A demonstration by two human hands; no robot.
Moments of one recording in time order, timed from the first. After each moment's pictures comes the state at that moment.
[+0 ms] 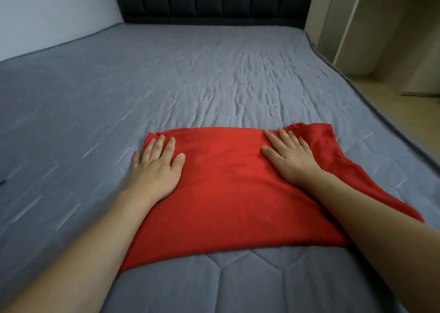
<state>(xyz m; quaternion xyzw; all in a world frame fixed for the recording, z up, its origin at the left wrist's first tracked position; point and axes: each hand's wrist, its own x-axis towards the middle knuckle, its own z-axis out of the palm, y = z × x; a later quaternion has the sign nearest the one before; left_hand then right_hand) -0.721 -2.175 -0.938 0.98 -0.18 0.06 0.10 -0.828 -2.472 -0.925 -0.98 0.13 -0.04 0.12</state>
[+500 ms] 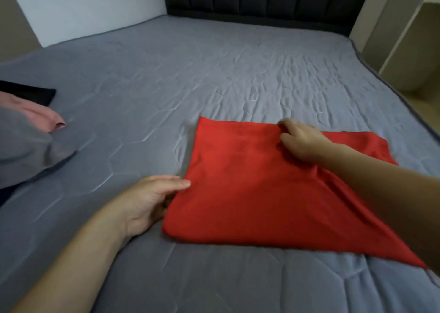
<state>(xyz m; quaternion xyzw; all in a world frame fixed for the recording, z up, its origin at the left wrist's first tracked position) -0.799 -2.065 -0.896 0.65 0.04 -0.32 0.69 -0.756 -2.409 -0.874 -0.99 0.09 -0.03 0.11</state>
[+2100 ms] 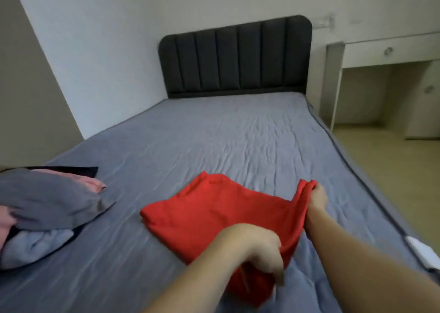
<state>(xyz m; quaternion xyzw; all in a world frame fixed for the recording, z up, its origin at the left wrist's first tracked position) -1.020 -2.245 -0.736 0.88 -0.36 -0.31 0.01 -0.976 -2.413 -0.806 -0.65 0.35 -0.30 0.60</state>
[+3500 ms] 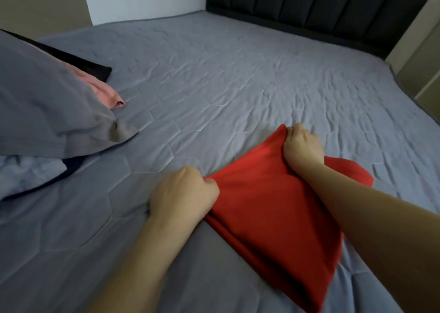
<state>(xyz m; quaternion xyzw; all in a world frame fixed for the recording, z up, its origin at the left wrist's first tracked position) -0.811 -2.026 -0.891 0.96 0.05 0.01 0.26 -0.713 -2.291 -0.910 -0.95 0.13 -0.22 0.15</state>
